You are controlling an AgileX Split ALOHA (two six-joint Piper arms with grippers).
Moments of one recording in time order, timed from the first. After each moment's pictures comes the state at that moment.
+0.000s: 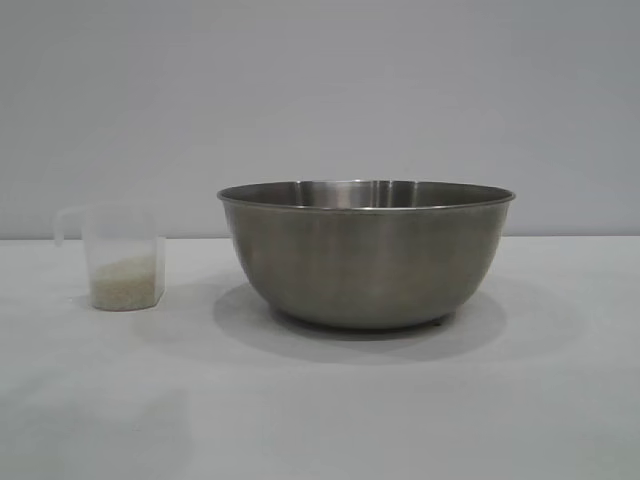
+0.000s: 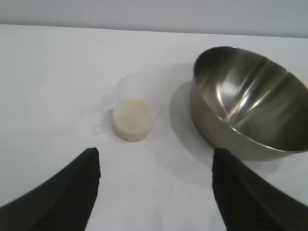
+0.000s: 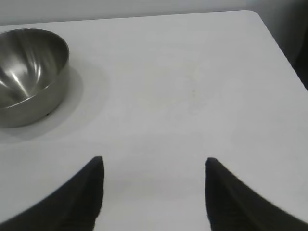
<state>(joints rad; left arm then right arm) -0.03 0.78 -0.24 -1.76 0.41 1.04 0.02 -0.02 -0.49 0.03 1.14 0.01</state>
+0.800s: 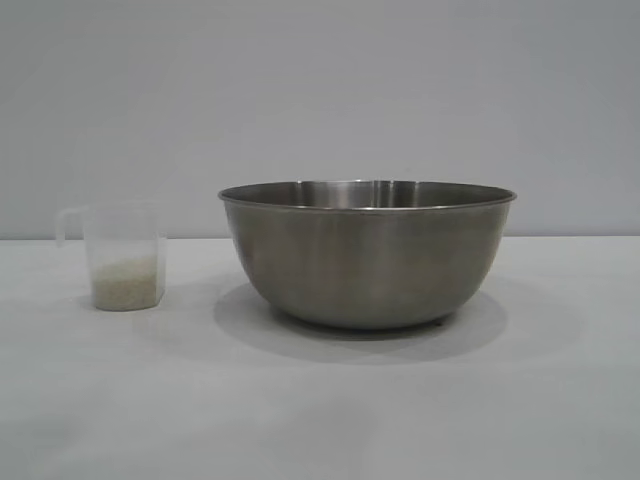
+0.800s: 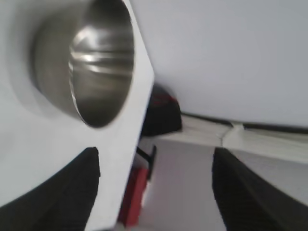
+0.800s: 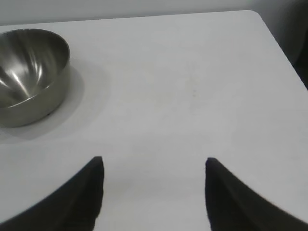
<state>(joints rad) -0.03 0.78 -0.26 -1.71 0.97 0.95 0.02 -0.02 -0.49 0.03 1.14 0.01</state>
